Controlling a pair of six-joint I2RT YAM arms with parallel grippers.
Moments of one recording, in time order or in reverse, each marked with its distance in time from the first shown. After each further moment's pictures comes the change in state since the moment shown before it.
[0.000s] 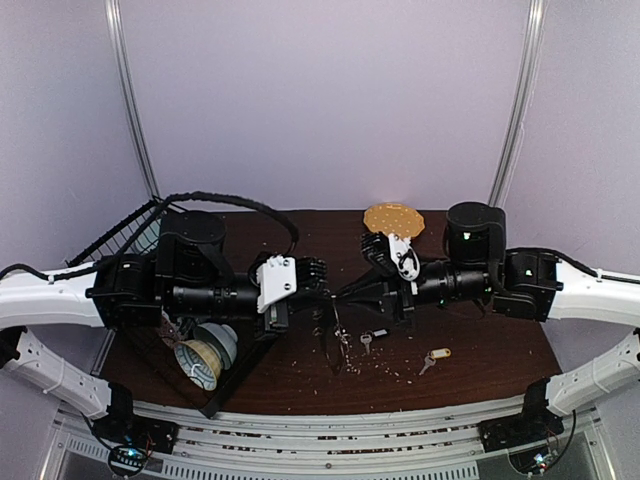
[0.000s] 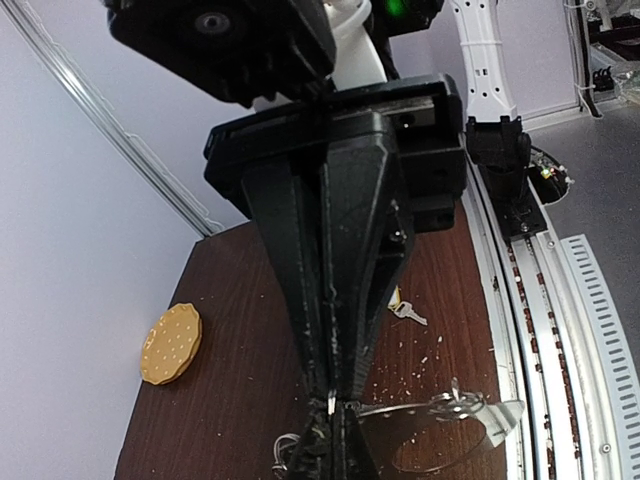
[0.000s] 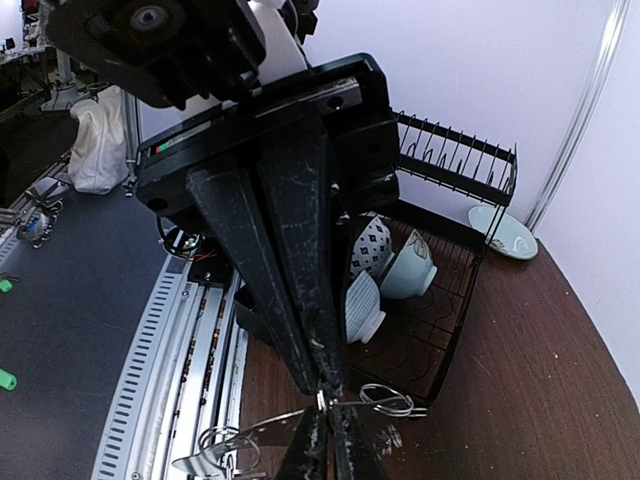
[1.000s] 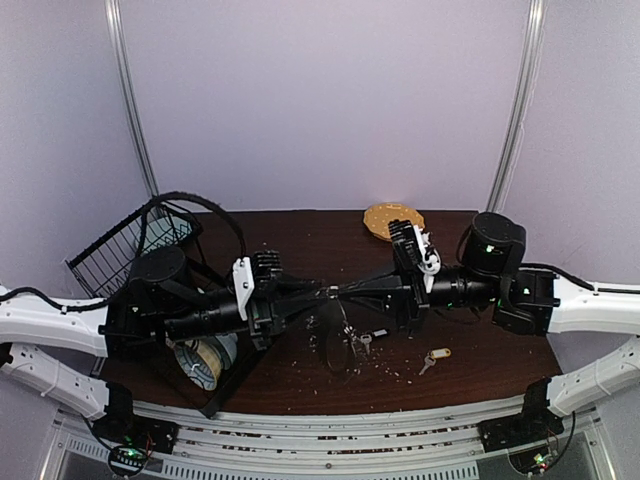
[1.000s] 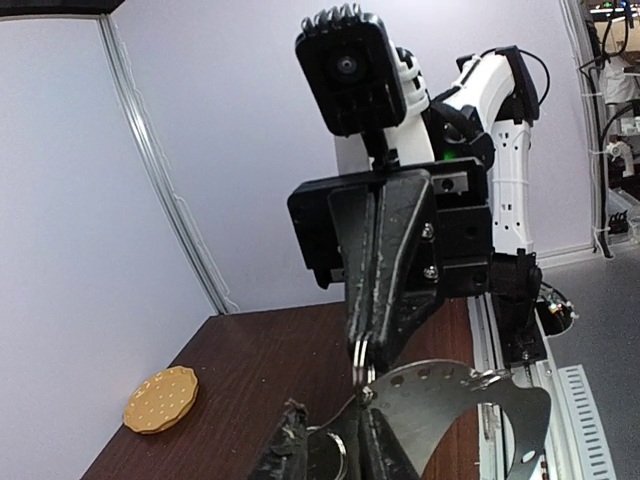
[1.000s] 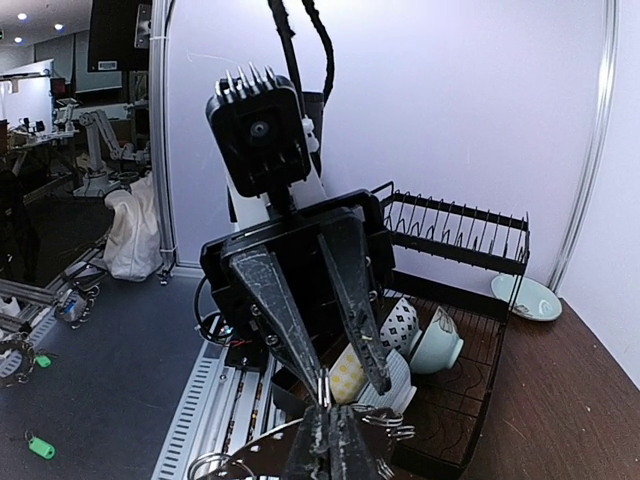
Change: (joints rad) left arm 0.006 -0.092 -0.327 0.587 0.024 -0.199; right arm 0.001 -0.046 -0.138 0.345 -0.089 0.203
